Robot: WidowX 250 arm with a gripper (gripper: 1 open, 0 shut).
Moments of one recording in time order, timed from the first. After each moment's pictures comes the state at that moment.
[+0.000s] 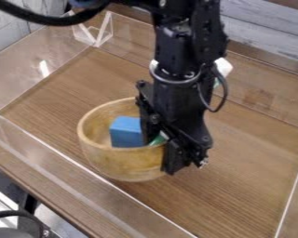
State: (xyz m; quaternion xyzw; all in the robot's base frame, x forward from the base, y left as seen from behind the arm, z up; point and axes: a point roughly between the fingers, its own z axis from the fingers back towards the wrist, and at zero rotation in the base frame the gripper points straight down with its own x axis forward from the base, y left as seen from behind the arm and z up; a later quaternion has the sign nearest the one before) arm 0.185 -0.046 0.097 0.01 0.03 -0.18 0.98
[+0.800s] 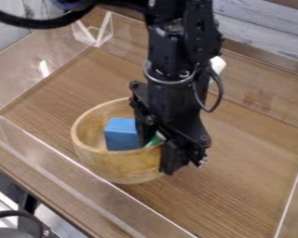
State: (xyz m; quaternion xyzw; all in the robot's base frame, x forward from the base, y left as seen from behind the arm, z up) arm 0.185 -0.046 0.100 0.00 0.01 -0.15 0.99
